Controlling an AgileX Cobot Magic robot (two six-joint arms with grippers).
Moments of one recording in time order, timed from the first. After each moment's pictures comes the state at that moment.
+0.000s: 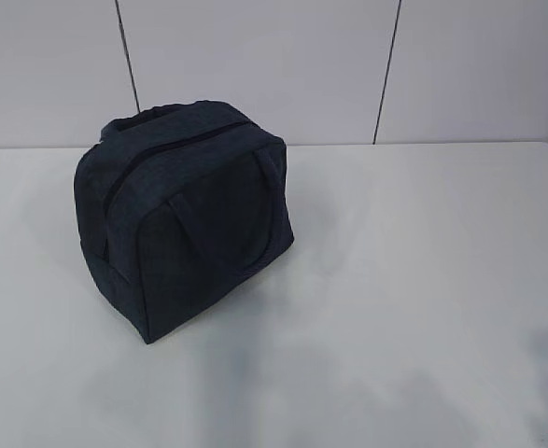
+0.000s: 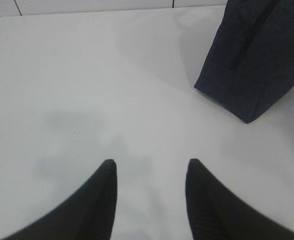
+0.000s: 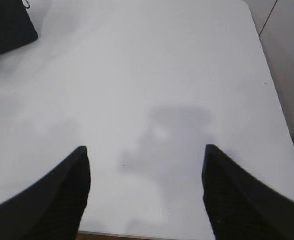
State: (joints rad) left arm 0.03 0.01 -0.51 -0.10 1.10 0.06; right arm -0.07 -0.02 -0.51 0.08 1.14 -0.18
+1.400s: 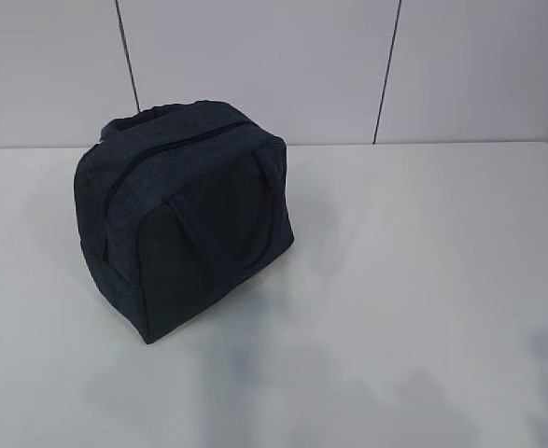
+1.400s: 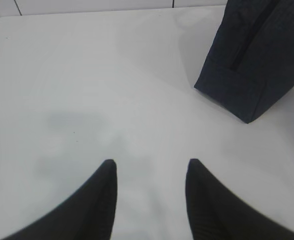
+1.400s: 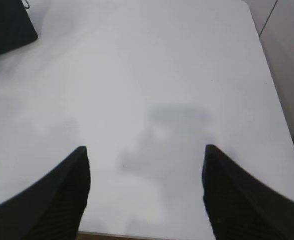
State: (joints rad) left arm 0.03 0.01 -0.51 -0.10 1.10 0.06; right arm -0.07 -0.02 -0.51 0.08 1.14 -0.18
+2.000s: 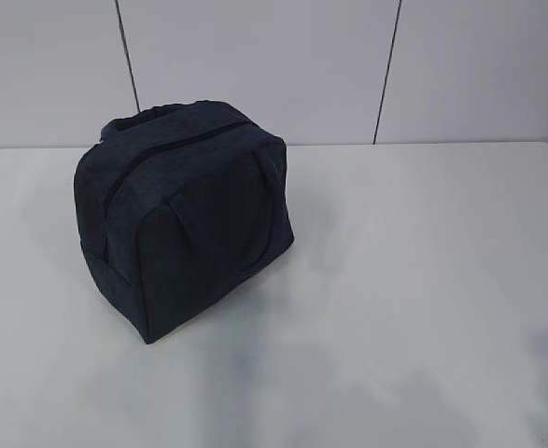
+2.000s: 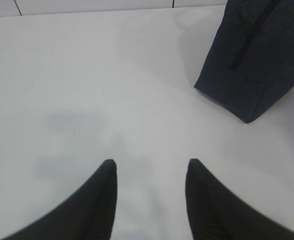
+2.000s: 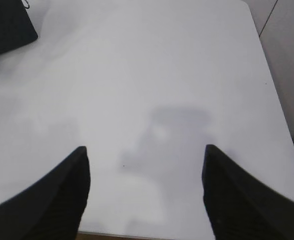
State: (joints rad) left arm 0.03 0.01 -0.51 -0.10 1.10 0.06; right arm -0.07 -0.02 -0.51 0.08 1.14 -0.18
